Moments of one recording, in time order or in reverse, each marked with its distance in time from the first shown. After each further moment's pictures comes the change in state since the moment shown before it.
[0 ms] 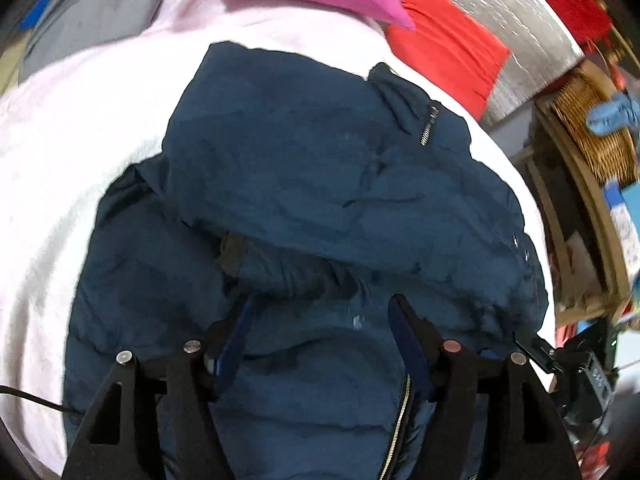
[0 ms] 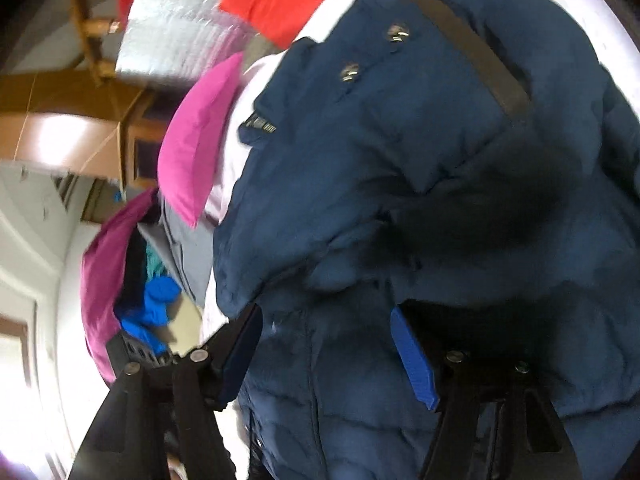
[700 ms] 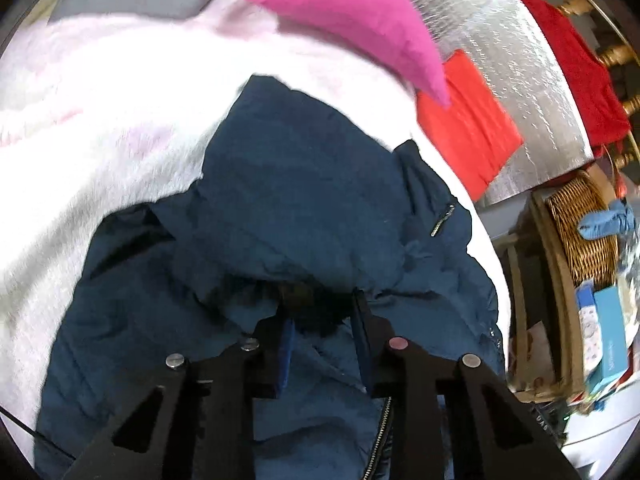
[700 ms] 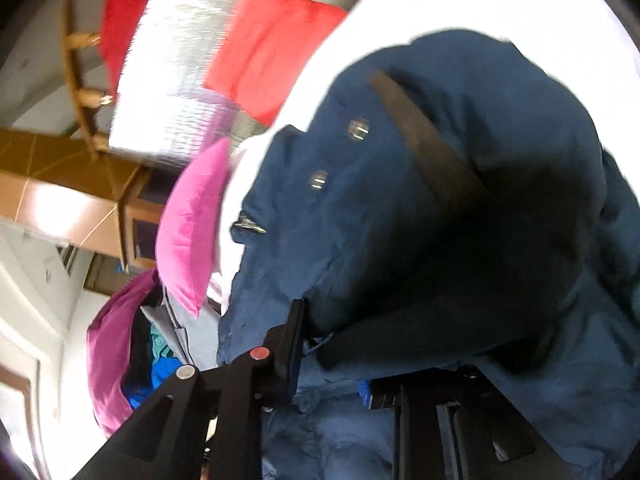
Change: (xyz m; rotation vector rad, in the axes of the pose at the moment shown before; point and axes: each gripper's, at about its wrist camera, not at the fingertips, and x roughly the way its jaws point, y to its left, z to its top) left arm -0.003 0.034 0.032 -0.216 -0.136 -0.115; right arm -0.004 0.003 0.029 0.045 -0.252 -0.002
